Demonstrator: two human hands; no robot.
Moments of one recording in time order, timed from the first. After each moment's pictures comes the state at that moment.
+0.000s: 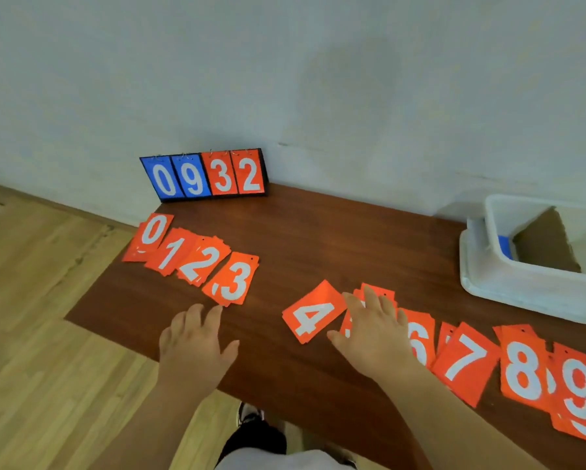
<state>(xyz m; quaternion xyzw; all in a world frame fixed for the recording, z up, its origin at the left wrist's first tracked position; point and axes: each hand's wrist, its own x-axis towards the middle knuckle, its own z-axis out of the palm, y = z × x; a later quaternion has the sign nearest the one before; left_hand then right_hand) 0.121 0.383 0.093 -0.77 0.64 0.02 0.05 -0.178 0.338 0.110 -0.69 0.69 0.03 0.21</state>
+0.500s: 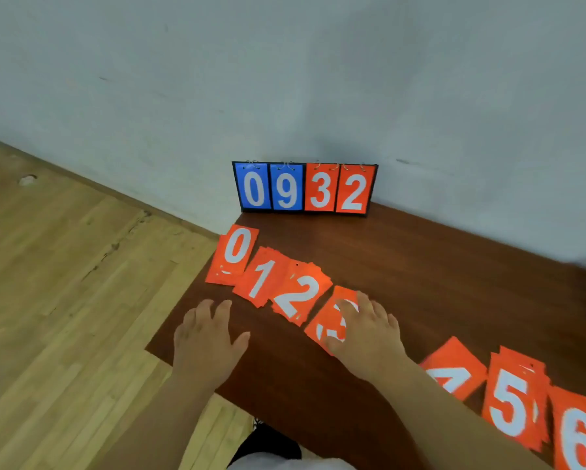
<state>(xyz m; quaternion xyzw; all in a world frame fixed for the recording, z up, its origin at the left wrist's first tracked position) 0.371 0.279 0.054 -0.80 0.59 0.09 0.01 0.098 0.221 0.083 -0.73 0.64 0.09 0.22</state>
